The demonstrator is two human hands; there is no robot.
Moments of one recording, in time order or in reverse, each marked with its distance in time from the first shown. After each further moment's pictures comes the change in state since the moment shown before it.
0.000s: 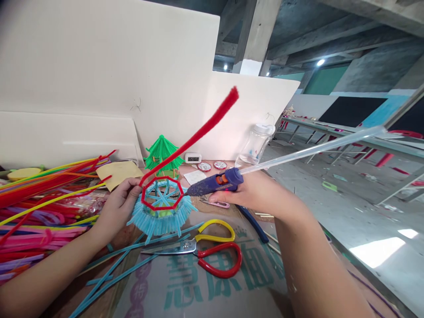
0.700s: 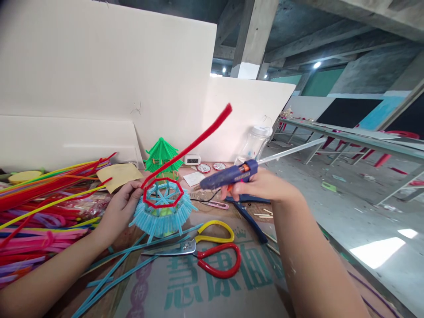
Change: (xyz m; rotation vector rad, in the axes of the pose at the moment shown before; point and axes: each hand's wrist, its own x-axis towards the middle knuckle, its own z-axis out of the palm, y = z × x) left_hand -0.001 0.001 0.001 0.000 -0.006 -0.001; right_hand 0.002 0.049 -0.025 0.239 -0.220 -0.083
